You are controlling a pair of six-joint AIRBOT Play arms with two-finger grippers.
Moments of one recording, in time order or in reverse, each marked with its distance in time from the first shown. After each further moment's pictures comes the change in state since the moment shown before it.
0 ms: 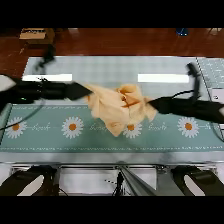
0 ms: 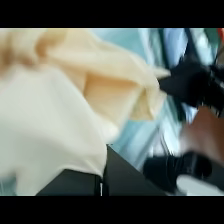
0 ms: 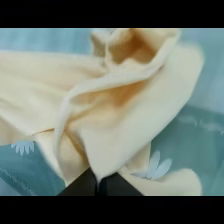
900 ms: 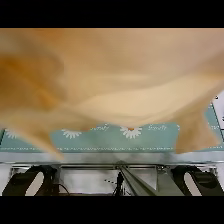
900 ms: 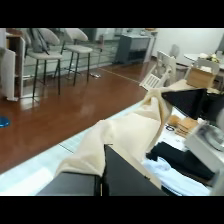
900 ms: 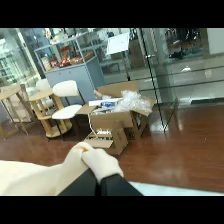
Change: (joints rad) left arm 0.217 0.299 0.875 0.001 -0.132 -0.313; right arm -0.165 0.222 0.796 -0.152 0.111 0.368
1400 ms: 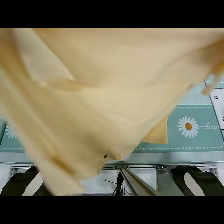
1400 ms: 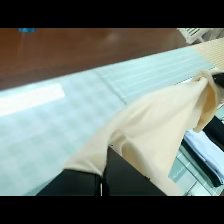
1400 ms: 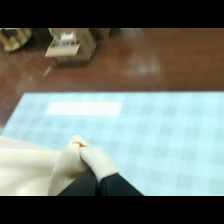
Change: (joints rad) left arm 0.000 -0.166 -0.170 0.197 -0.097 -0.032; right arm 0.000 -0.285 0.065 -0.101 0.286 0.039
